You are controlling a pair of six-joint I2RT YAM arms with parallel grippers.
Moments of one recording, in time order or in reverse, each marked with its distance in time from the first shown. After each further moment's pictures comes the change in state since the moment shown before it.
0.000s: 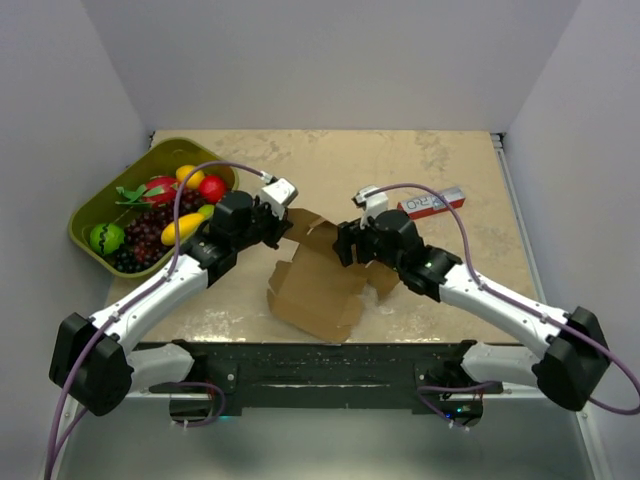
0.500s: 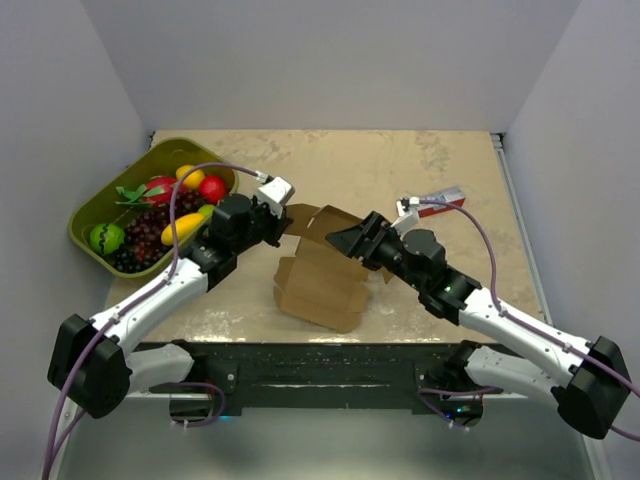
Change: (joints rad) left arm -0.010 -0.015 -0.038 0.098 -0.047 -0.047; right arm 0.000 -0.248 -0.192 0.227 -0.073 0.820
